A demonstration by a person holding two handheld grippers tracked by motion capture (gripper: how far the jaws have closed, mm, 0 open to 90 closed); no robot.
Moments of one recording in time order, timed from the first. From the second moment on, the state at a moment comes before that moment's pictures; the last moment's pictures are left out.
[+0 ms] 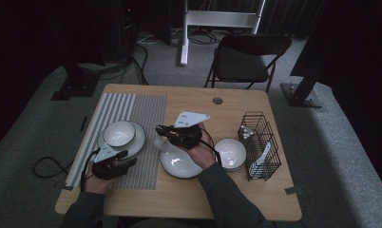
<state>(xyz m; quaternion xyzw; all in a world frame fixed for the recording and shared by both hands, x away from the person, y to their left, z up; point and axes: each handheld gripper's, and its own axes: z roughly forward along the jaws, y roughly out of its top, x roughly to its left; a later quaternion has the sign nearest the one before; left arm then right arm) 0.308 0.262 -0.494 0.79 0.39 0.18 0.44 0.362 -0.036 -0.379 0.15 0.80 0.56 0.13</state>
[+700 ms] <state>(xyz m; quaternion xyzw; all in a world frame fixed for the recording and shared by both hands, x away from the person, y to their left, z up) 0.305 0.259 -0.503 0.79 0.39 0.19 0.44 0.378 -0.015 -0.381 0.15 0.80 0.57 0.12</state>
